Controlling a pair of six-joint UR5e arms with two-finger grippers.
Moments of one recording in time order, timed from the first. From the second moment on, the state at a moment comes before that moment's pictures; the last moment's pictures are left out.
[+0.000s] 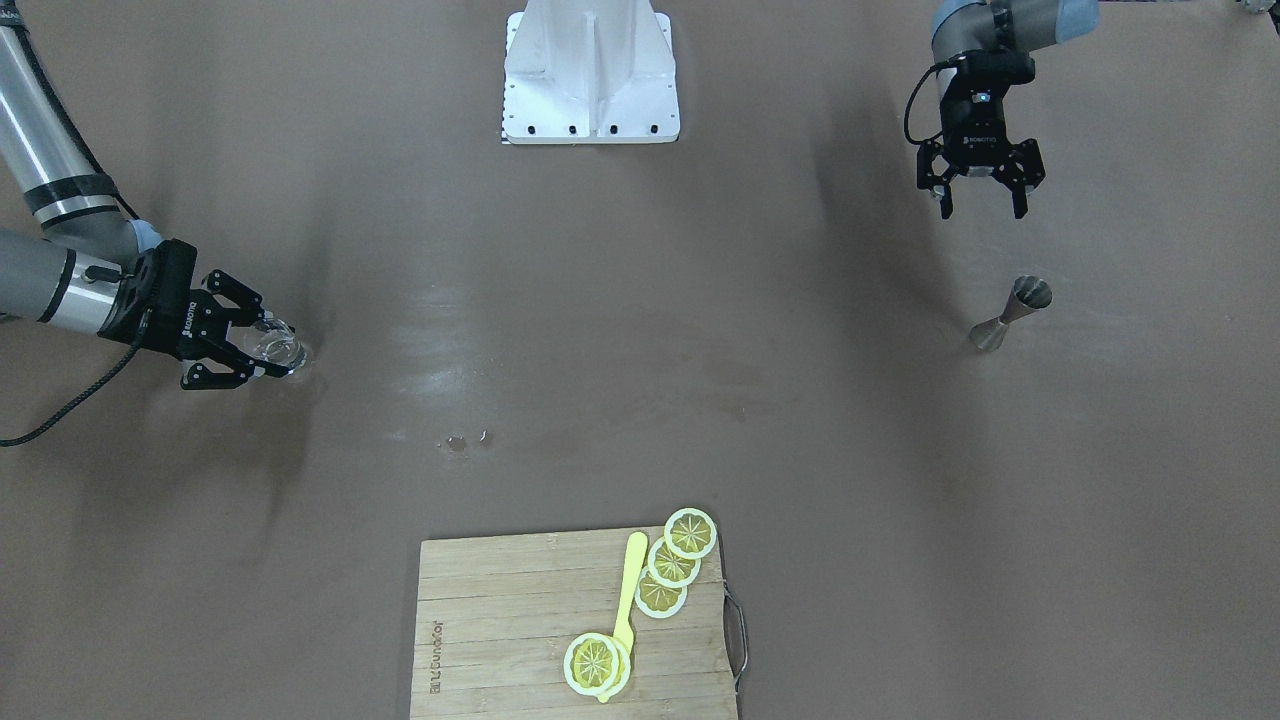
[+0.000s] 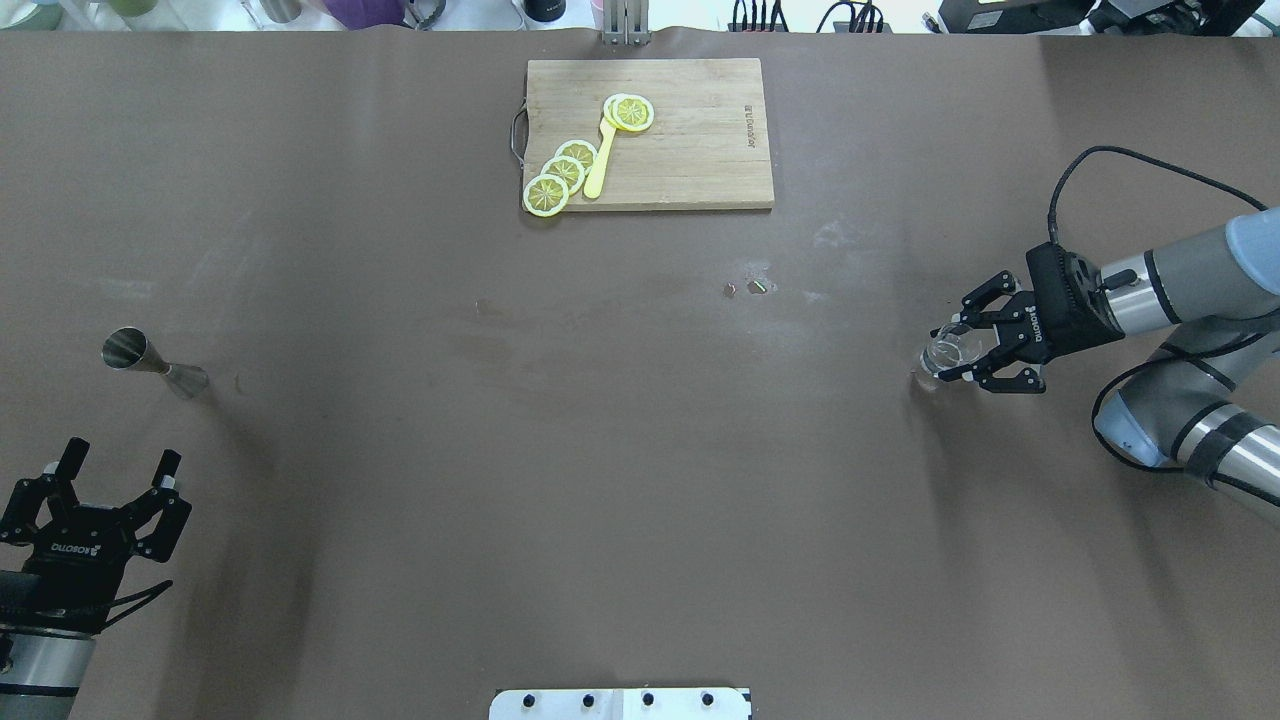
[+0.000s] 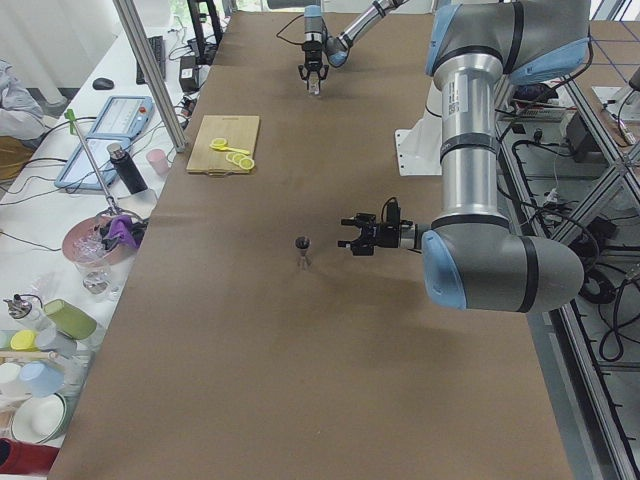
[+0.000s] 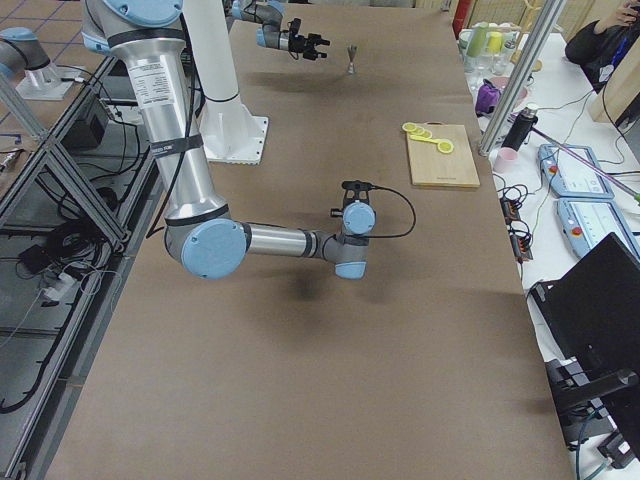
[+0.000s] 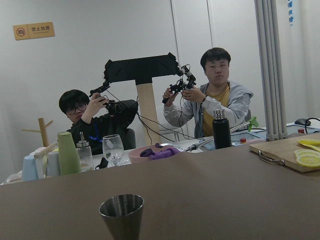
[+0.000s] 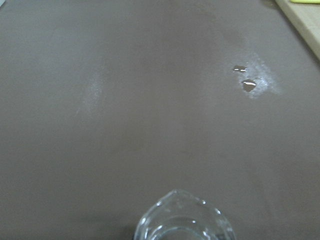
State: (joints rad) left arm 0.10 -1.19 -1.85 -1.77 0.01 -2.15; right arm 0.92 -1.31 1.14 0.04 2.47 -0.10
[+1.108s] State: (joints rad) left arm -0.11 -1.40 -1.75 -1.38 -0.05 -2.45; right arm 1.05 -1.27 1.17 -0.07 2.52 -0.18
